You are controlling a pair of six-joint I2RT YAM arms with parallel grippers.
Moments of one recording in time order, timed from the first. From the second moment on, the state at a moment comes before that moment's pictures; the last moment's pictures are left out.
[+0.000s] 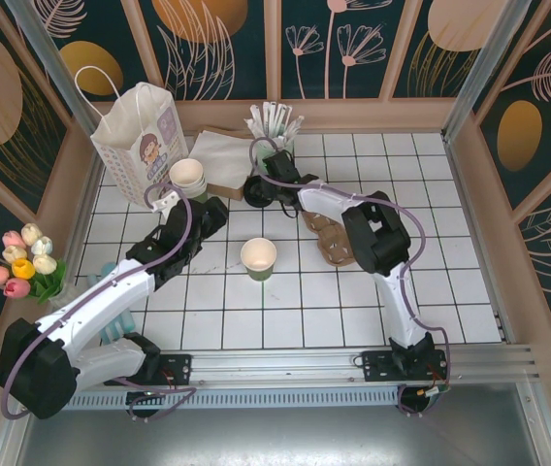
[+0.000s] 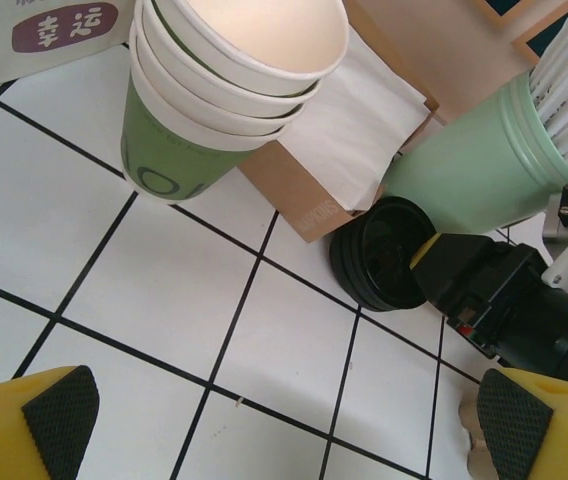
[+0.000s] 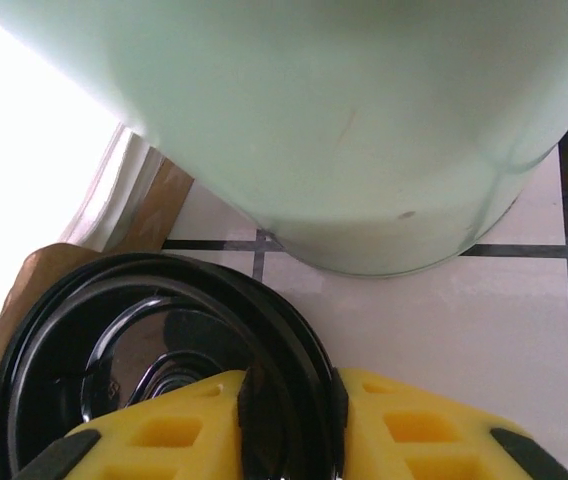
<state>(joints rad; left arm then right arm) -0.57 1.13 0.77 -0.28 -0.39 -1.00 0.64 2.26 1.68 -0.22 0.14 0.53</state>
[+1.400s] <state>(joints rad) -0.52 1.24 0.76 -0.19 -0.26 -0.98 0.72 2.08 1.46 -0.05 0.36 0.43</state>
